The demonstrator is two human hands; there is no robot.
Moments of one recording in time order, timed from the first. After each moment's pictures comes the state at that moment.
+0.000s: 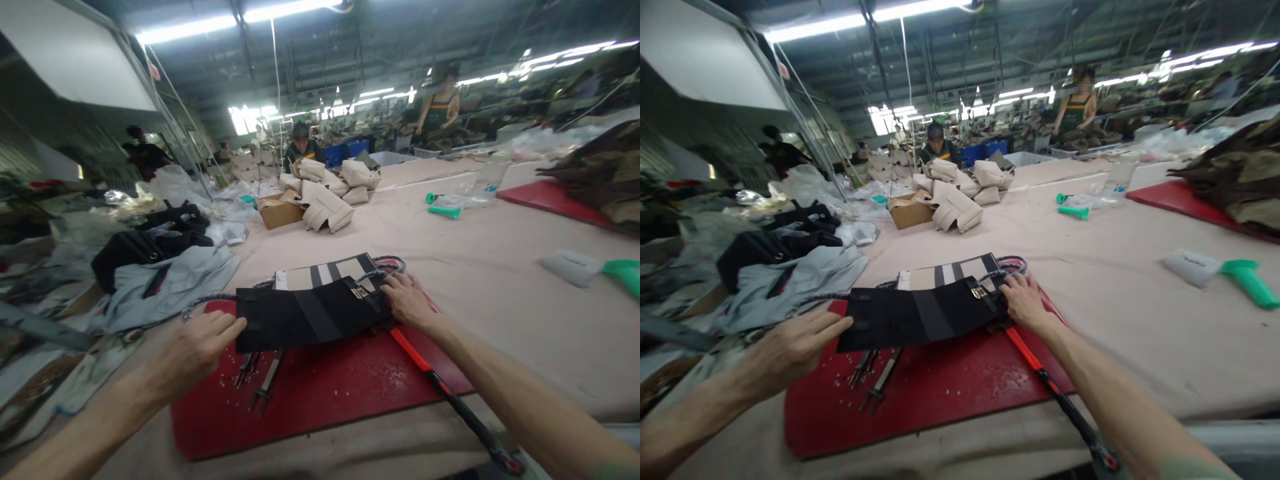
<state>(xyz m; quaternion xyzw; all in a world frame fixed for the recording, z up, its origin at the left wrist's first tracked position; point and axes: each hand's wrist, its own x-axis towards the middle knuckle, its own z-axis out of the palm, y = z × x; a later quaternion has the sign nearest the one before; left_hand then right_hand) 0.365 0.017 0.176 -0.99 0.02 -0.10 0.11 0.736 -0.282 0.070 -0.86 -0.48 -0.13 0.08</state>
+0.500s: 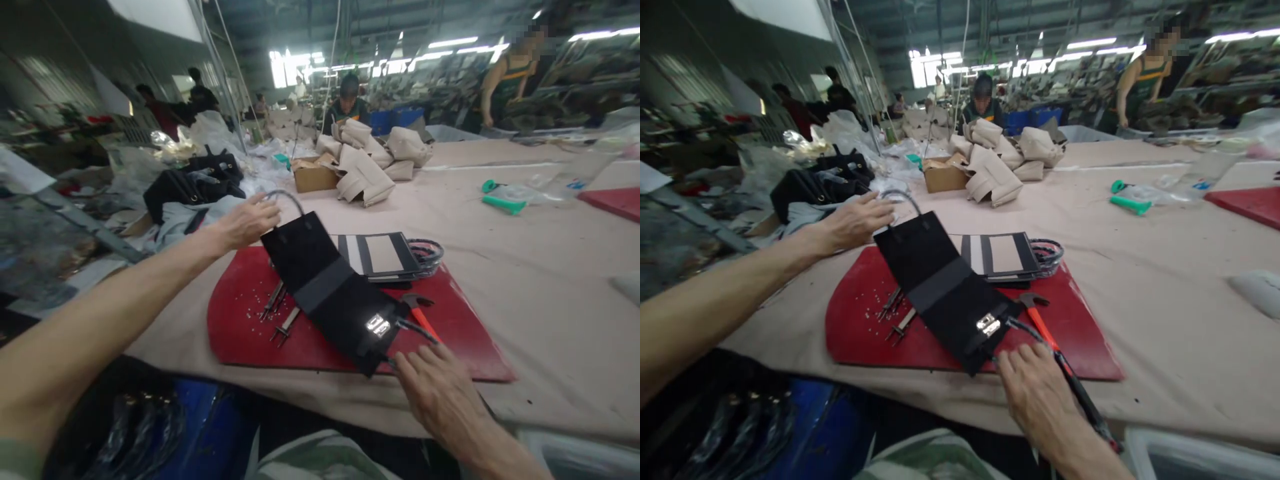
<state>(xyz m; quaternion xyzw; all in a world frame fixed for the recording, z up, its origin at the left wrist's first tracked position) 0.438 0.089 0.224 -0.98 0.01 -0.04 0.21 0.562 -0.351 0.073 -0.72 -0.66 -0.21 0.09</state>
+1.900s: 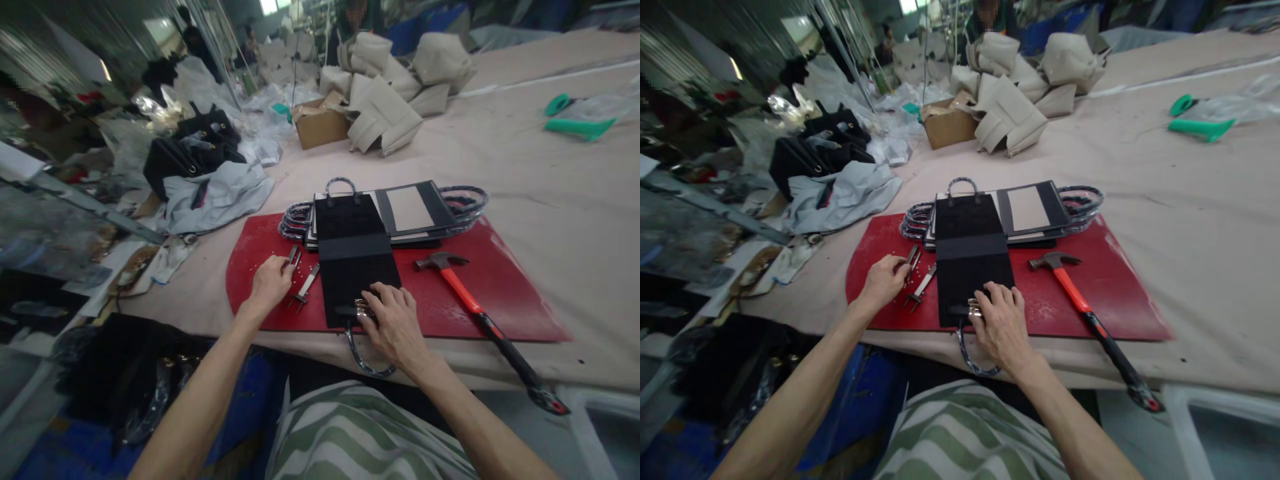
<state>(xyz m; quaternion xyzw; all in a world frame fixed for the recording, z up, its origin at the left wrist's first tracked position) 0.377 -0.011 0.048 -0.91 -0.38 -0.13 -0.13 0.529 -0.269 0.010 -0.81 -0.54 -0.04 0.22</state>
